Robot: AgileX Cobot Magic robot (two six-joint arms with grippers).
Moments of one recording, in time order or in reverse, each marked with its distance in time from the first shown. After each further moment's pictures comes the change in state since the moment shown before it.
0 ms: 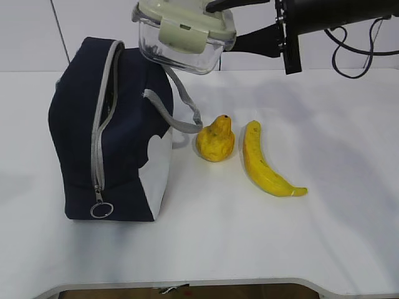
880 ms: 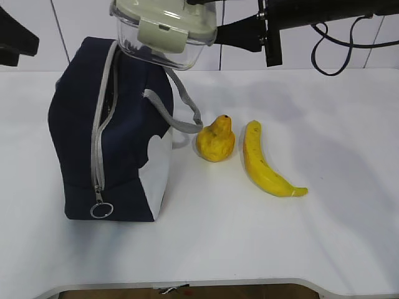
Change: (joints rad) left arm 0.000 0.804 -0.537 -0.045 0.021 0.208; right arm 0.056 0.000 0.001 0.067 -0.063 -0.152
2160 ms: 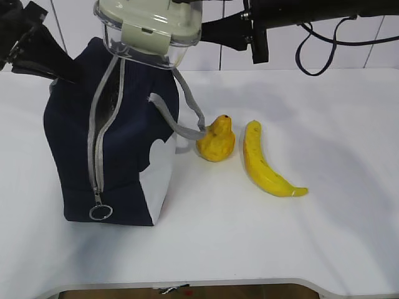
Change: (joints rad) left arm -0.068 0.325 -0.216 -0.034 0.161 0.042; right arm 0.045 0.002 0.000 0.036 -0.069 -0.080
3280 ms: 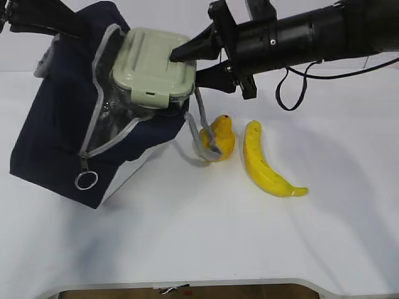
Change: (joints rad) left arm 0.000 -0.052 -0.068 -0.115 0.005 0.006; right arm 0.022 0.146 0.003 -0.024 -0.106 -0.139
